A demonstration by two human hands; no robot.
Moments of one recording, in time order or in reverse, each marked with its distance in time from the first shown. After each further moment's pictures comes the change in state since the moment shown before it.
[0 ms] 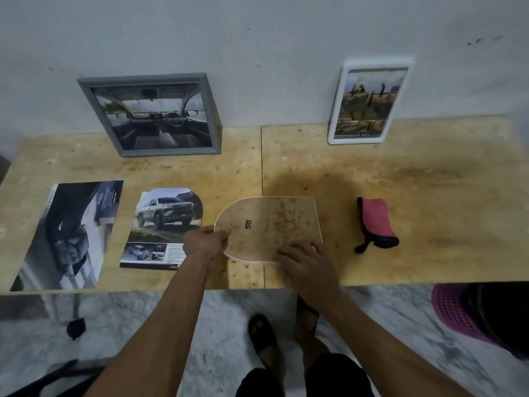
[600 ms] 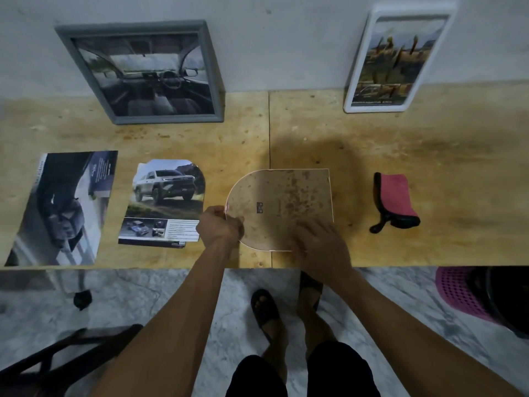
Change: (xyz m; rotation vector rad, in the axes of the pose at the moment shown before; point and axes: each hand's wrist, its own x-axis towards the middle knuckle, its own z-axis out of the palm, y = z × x) left_hand -0.041 -0.002 0.020 0.218 0.114 0.150; right_hand -0.008 0.012 0.035 0.103 -0.161 0.258
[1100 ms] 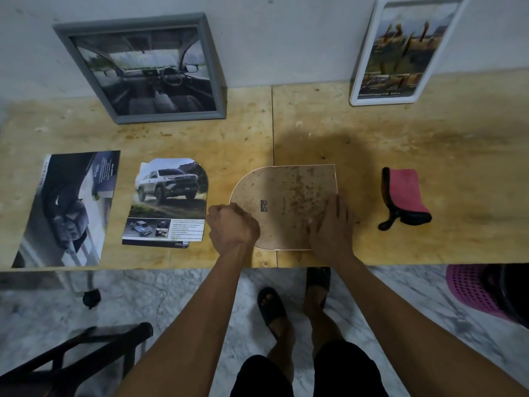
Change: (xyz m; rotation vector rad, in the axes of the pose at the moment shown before) left_hand -0.008 -0.004 0.020 0.374 0.065 0.217; right_hand 0.027 0.003 0.009 0.233 -0.163 0.661
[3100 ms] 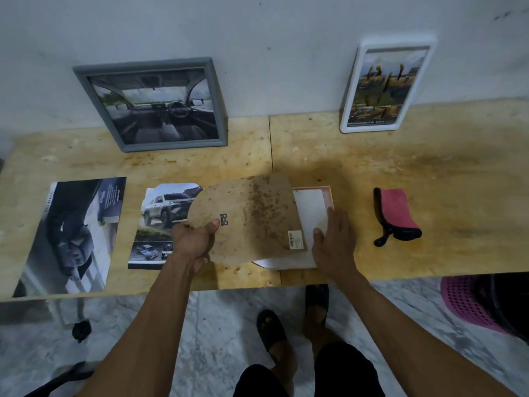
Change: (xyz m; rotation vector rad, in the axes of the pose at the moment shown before) left_hand 0.053 -0.037 -0.073 -0.859 -0.234 -0.284; right_hand -0.003 -0.015 -0.011 0.076 0.082 0.029
